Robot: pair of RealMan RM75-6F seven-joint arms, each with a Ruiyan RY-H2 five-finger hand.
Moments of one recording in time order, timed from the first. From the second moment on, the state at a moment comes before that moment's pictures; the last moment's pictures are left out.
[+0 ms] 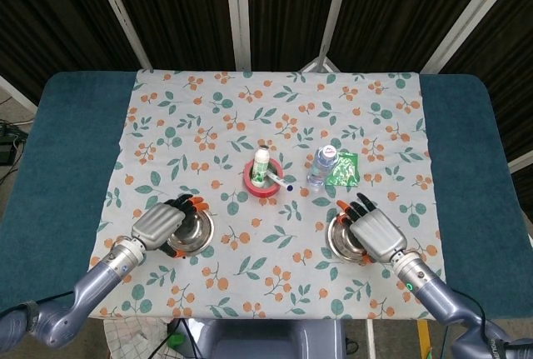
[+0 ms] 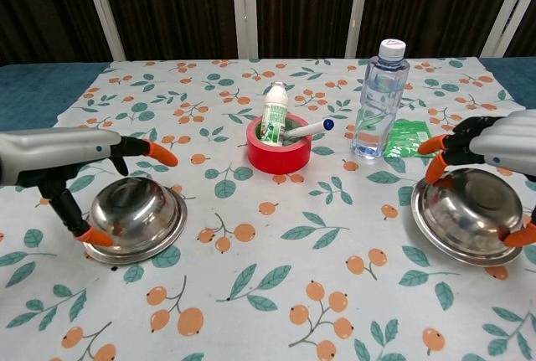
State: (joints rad) left arm -0.68 -1.35 0.02 -1.68 1.26 0.89 0.18; right arm 0.54 -1.20 0.03 -1.71 -1.43 0.90 -0.45
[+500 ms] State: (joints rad) left arm -0.68 -1.34 0.01 -1.70 1.30 0.90 0.16; right arm 0.56 -1.16 0.03 -1.80 -1.25 0.87 -0.60
